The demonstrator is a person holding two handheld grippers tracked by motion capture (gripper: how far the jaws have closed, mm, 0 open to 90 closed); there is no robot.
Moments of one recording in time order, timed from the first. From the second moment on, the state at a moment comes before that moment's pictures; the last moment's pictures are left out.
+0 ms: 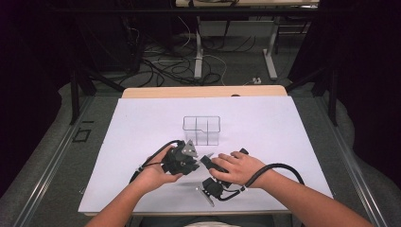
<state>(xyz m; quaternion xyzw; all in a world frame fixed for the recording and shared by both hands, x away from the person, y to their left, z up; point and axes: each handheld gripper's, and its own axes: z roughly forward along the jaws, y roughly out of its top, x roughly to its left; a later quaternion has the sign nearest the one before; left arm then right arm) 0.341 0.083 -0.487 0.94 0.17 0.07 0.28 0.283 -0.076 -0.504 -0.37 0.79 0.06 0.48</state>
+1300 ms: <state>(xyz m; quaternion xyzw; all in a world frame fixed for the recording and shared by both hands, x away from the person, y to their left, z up) 0.373 0.125 -0.456 0.84 0.29 0.12 0.44 0.303 -0.089 -0.503 -0.23 0.85 0.09 0.47</state>
